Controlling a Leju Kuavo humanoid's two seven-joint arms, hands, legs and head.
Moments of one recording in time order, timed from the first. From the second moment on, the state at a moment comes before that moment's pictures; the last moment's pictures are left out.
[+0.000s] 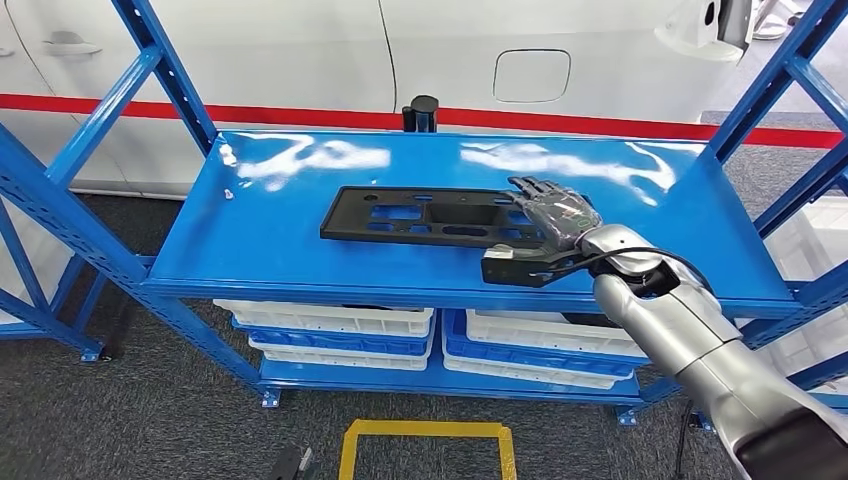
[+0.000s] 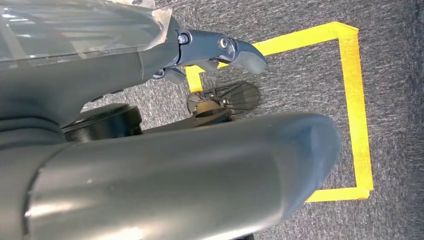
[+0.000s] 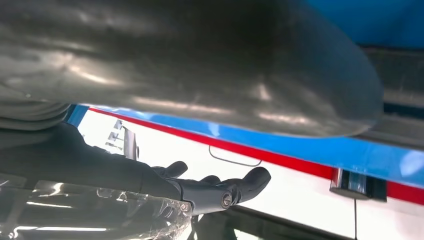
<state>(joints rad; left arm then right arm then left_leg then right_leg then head) -0.14 -0.07 -0.38 -0.31 0.29 0.12 -0.19 -0.85 -0.36 0.83 -1.02 0.88 0.11 0.04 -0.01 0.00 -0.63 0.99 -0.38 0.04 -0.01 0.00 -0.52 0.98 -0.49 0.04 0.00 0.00</state>
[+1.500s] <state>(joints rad) -0.14 -0.08 -0.39 -0.31 0.32 0.13 -0.21 -0.86 -0.30 0.86 -0.75 1.04 -0.24 0.11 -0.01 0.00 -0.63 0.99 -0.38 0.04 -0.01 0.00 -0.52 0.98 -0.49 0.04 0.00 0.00</state>
